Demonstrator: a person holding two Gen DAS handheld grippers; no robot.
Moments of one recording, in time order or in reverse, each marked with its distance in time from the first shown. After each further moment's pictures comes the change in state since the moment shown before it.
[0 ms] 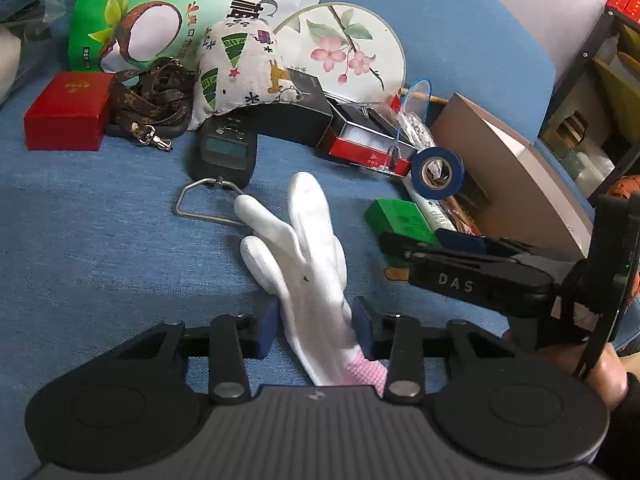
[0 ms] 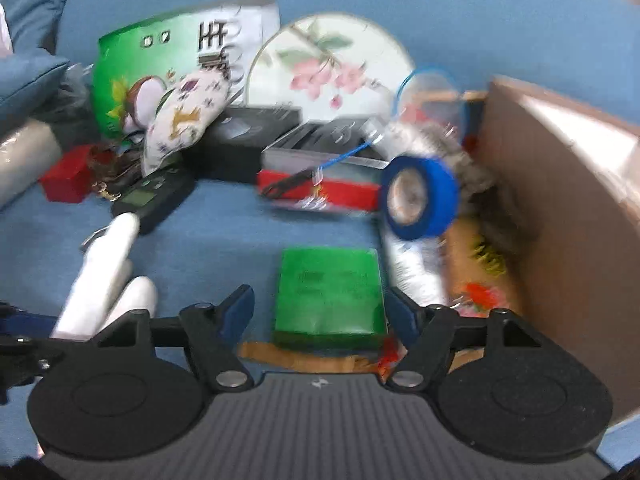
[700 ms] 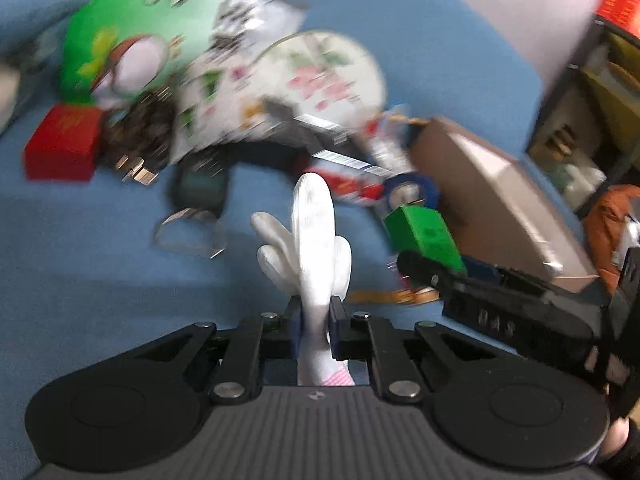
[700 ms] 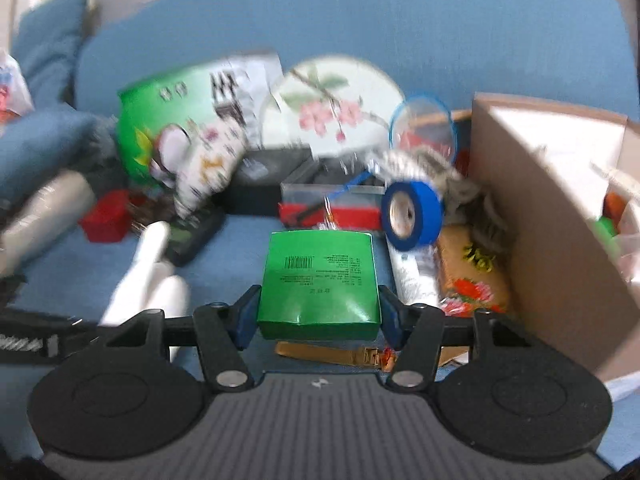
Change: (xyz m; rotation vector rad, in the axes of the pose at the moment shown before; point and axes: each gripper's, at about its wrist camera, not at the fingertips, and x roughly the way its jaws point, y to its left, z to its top) left arm -0.024 -0.034 0.015 0.030 -0.055 -0.023; right arm -0.057 -0.010 -0.006 0.088 -0.118 0.073
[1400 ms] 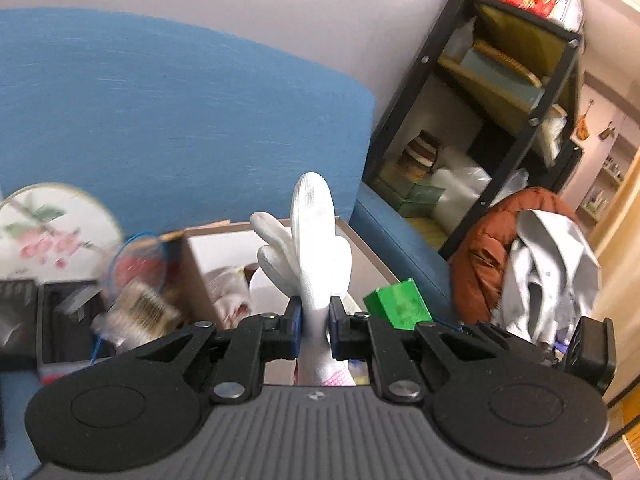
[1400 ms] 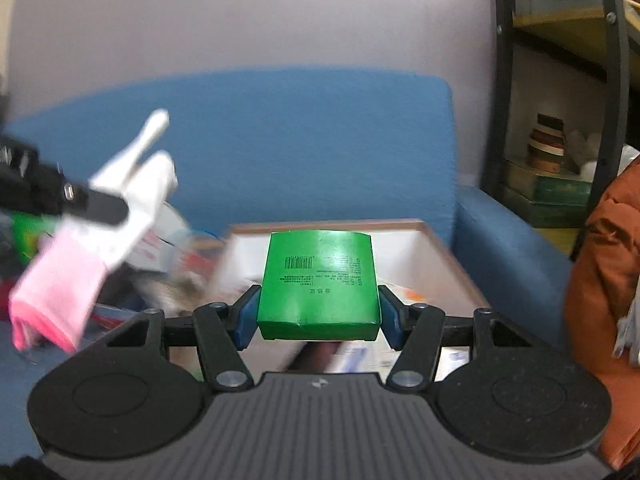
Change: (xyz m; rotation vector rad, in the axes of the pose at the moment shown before) left arm 0.075 -0.211 0.145 0.220 0.000 -0.294; right arm -0.100 -0.188 0.085 0.005 -0.128 -0.295
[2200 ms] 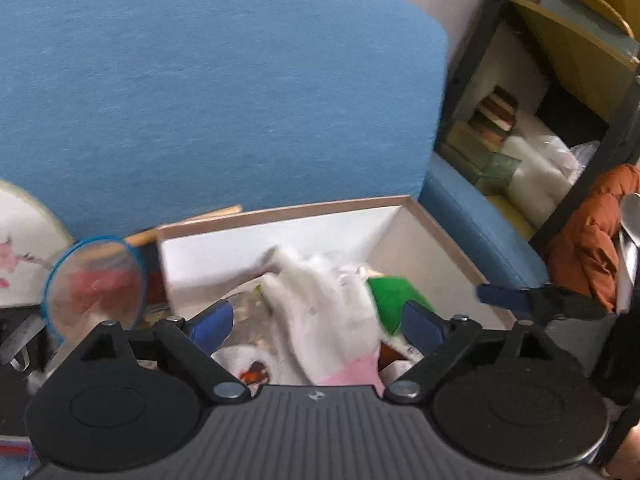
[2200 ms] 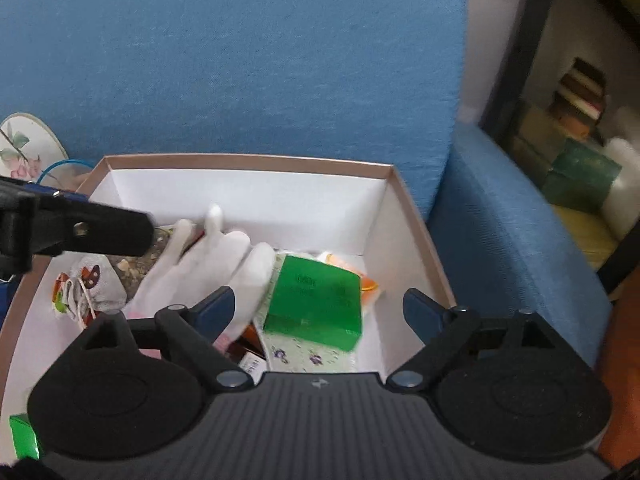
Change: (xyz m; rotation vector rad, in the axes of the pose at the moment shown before) left arm 0.134 0.022 0.008 -0.003 0.087 0.147; right arm 0.140 -0.048 0.022 -0.080 0.271 -0.097
